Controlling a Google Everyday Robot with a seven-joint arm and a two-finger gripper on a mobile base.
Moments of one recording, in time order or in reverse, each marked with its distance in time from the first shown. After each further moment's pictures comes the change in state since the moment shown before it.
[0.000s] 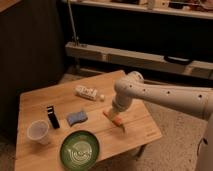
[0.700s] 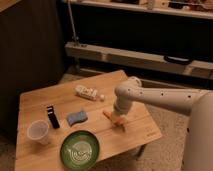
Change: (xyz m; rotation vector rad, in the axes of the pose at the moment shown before) arm 0.005 -0.014 0.044 -0.003 0.054 0.030
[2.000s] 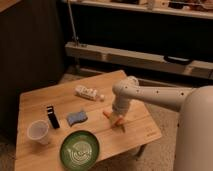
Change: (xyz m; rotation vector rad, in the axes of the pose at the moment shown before) arm 0.002 0.006 0.018 -0.050 0.079 -0.015
